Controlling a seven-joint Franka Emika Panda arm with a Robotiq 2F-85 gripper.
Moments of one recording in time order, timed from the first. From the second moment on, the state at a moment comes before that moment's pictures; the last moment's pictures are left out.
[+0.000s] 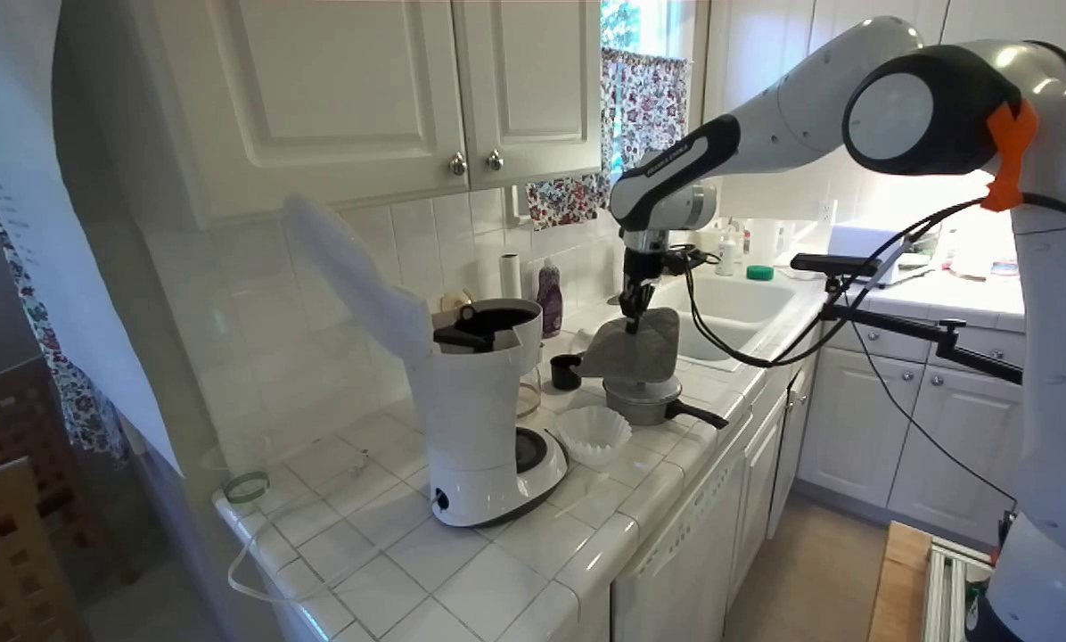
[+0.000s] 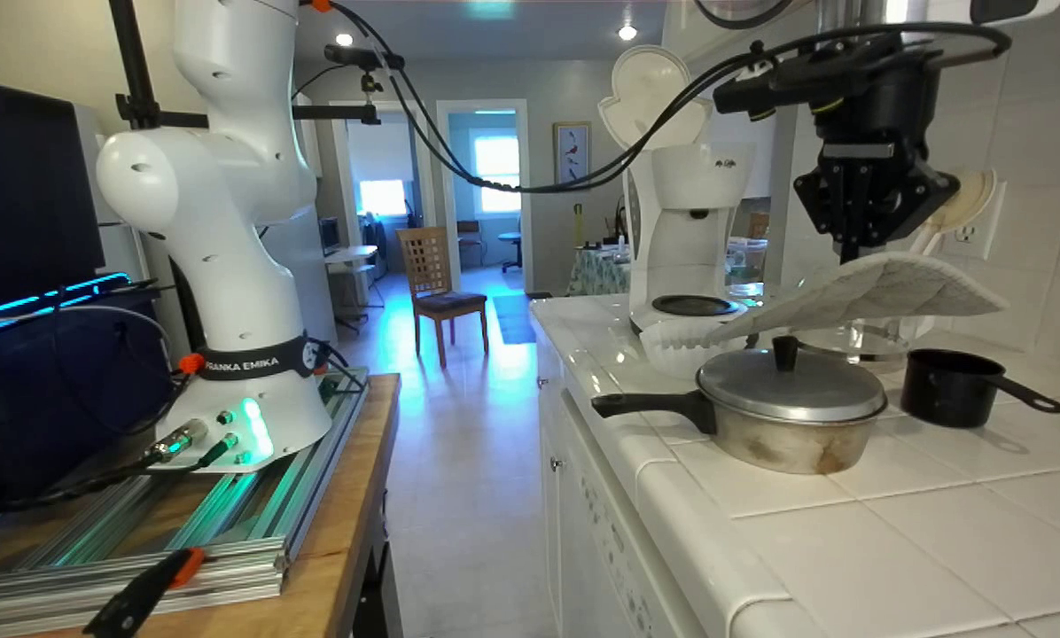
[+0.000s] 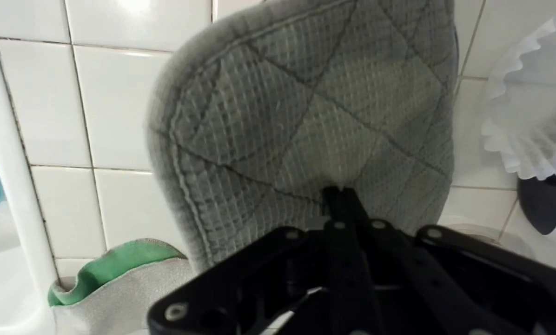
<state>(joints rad) -0.35 0.33 -0.12 -1.73 0.17 2.15 -0.62</state>
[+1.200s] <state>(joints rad) -0.38 0.35 -0.13 -1.73 0.17 2.06 -0.64</state>
